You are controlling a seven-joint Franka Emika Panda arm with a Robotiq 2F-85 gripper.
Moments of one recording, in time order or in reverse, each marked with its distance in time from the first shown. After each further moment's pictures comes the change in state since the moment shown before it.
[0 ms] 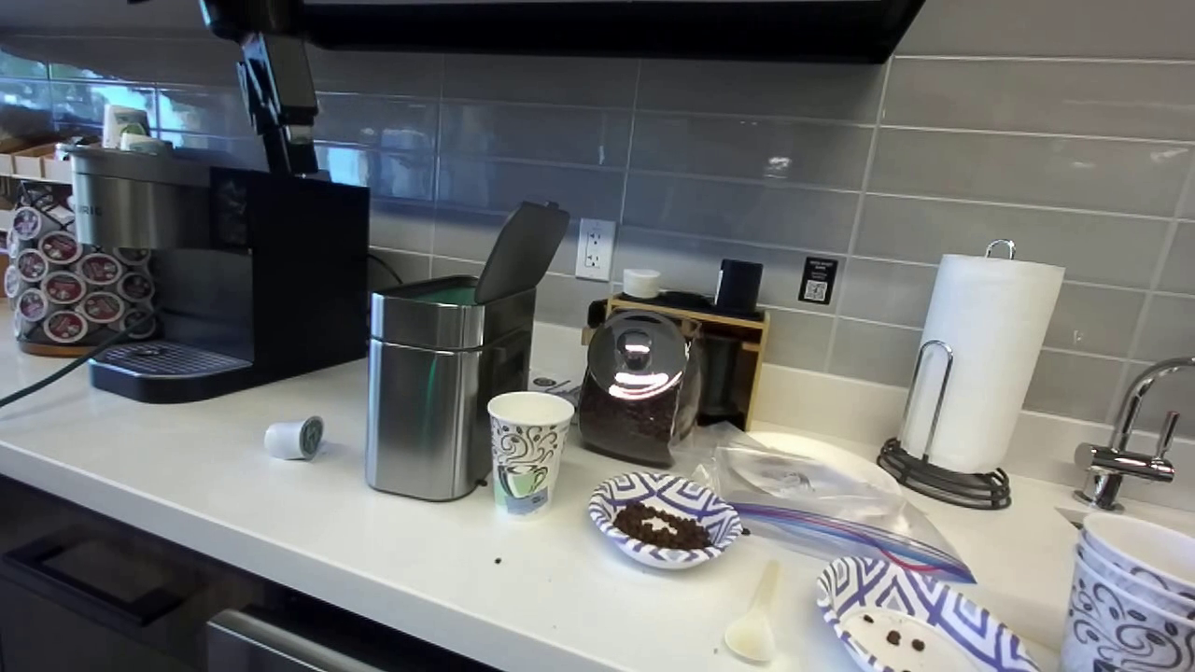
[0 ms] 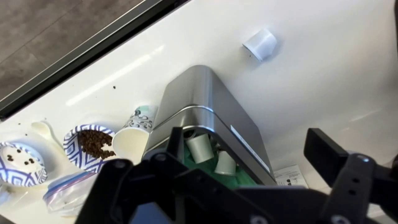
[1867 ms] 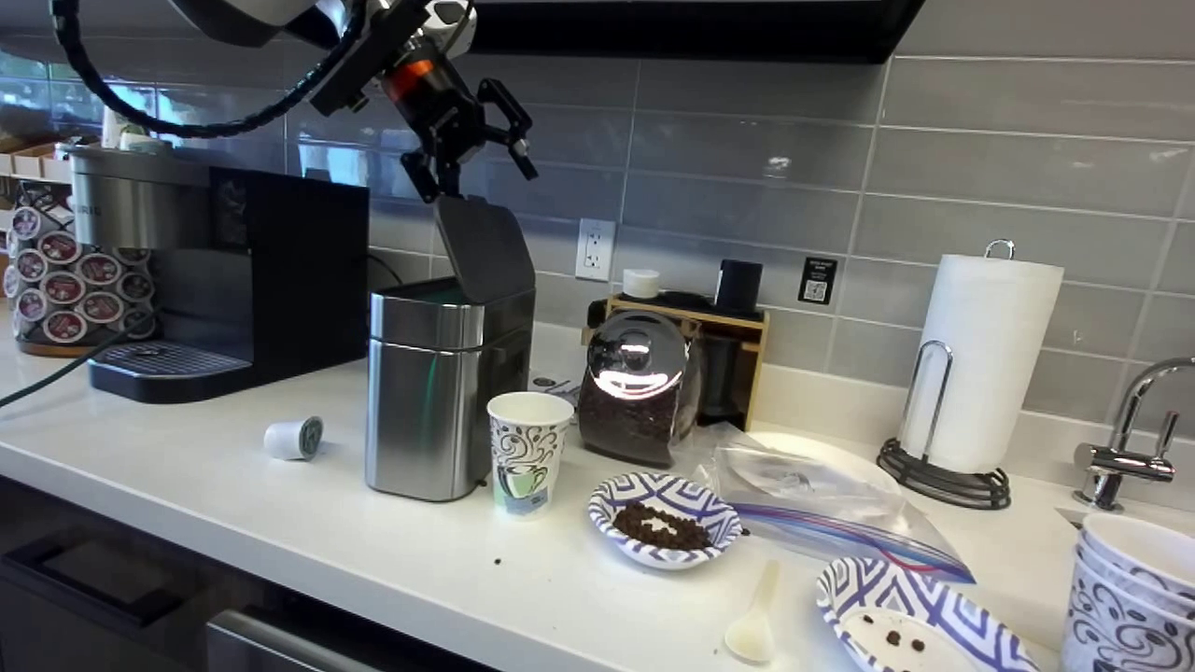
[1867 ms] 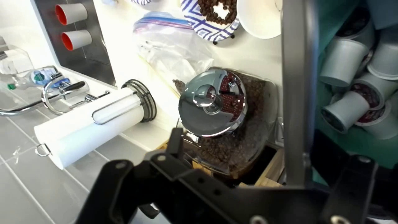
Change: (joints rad) arm 0.062 0.398 -0.115 0.411 -0.636 -0.119 -0.405
